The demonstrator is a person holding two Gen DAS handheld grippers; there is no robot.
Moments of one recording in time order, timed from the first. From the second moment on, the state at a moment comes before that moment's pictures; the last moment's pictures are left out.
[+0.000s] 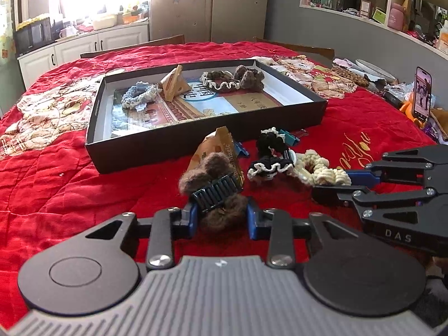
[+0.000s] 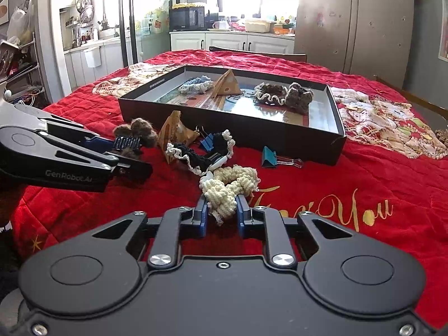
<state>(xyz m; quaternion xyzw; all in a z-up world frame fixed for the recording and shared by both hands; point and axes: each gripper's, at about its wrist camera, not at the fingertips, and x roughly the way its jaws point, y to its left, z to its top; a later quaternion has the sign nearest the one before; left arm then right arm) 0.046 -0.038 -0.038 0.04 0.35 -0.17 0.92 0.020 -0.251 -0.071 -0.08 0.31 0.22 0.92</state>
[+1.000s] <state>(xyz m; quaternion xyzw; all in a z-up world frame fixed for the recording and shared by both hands) 0.035 -0.028 -0.006 0.03 0.31 -0.19 0.93 0.008 -0.271 -0.035 -0.07 0.26 0.20 0.94</state>
